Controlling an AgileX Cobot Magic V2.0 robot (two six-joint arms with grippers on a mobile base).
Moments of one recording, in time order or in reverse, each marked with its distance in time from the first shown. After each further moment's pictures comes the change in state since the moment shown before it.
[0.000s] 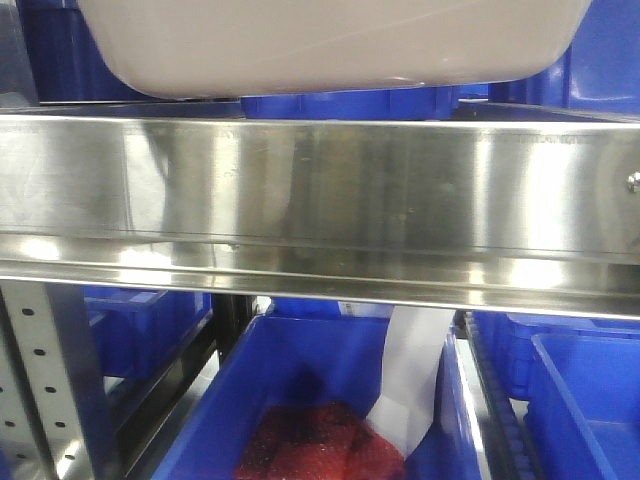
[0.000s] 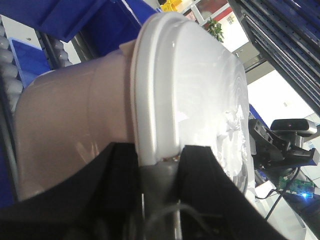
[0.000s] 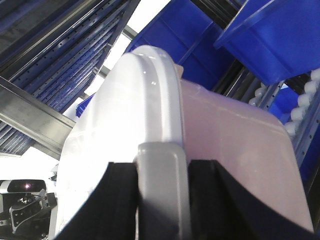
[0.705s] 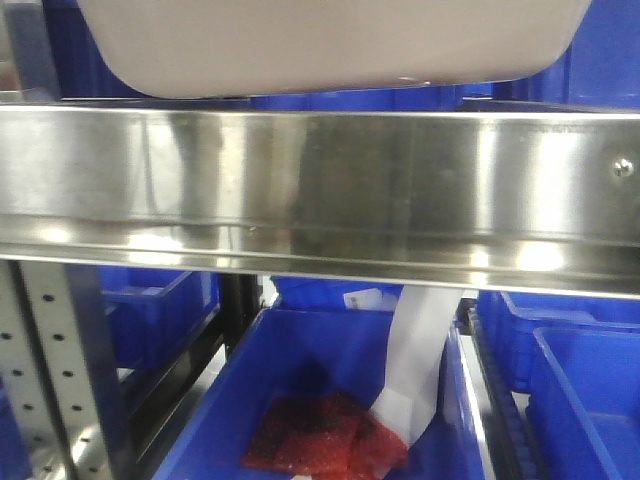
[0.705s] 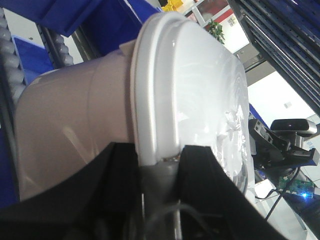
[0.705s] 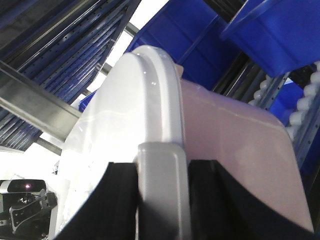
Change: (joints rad) left arm 0.000 0.000 0.000 0.000 0.000 0.000; right arm 0.000 0.000 0.000 0.000 0.000 0.000
